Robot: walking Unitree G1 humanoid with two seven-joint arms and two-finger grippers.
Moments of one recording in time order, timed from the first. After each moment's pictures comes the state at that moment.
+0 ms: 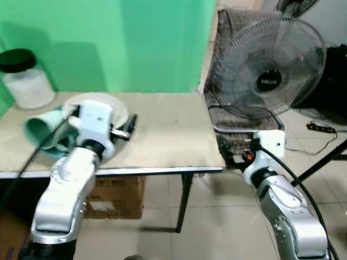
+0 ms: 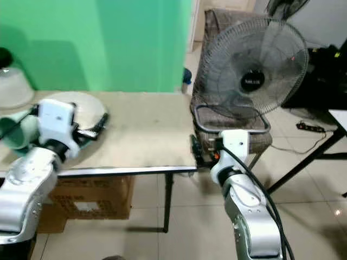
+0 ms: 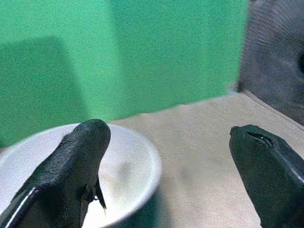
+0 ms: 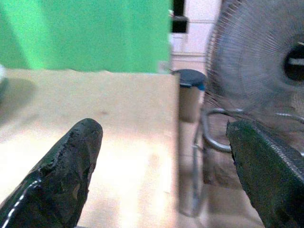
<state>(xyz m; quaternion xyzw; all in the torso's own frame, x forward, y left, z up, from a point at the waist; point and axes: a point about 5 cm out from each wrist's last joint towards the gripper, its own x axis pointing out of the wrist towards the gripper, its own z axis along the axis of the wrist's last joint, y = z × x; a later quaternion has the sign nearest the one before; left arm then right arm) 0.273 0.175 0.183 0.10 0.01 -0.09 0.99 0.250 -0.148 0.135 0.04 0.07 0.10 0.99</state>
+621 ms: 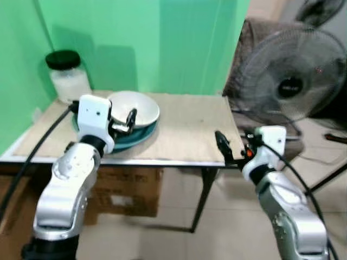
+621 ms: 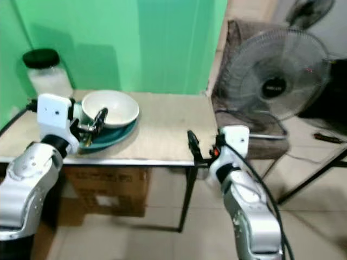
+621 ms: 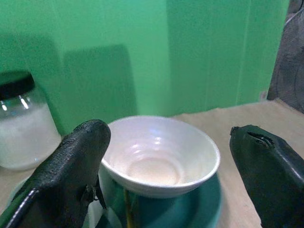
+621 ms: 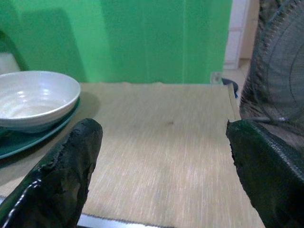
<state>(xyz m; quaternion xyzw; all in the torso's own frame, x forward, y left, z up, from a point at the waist) 0.277 0.174 0.187 0.09 0.01 -0.08 0.99 0.254 -0.145 0.136 0.08 0.06 0.12 0.99</state>
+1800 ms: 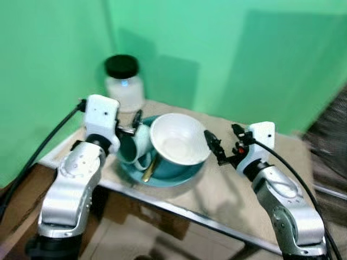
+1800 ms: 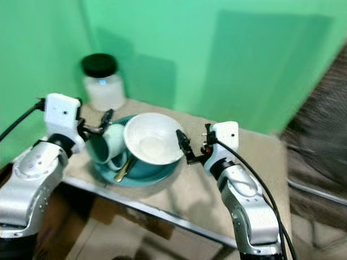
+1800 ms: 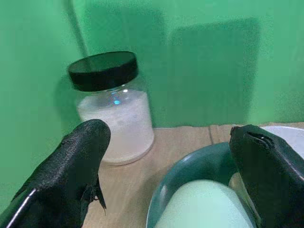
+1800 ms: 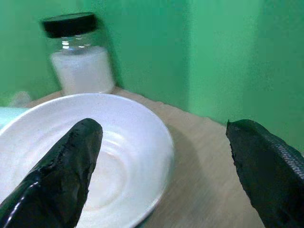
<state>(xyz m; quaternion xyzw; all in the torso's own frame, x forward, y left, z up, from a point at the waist) 0.279 0.161 0.188 0.10 0.00 -0.10 0.99 0.262 -0.136 0.142 0.05 0.05 0.19 0.98</state>
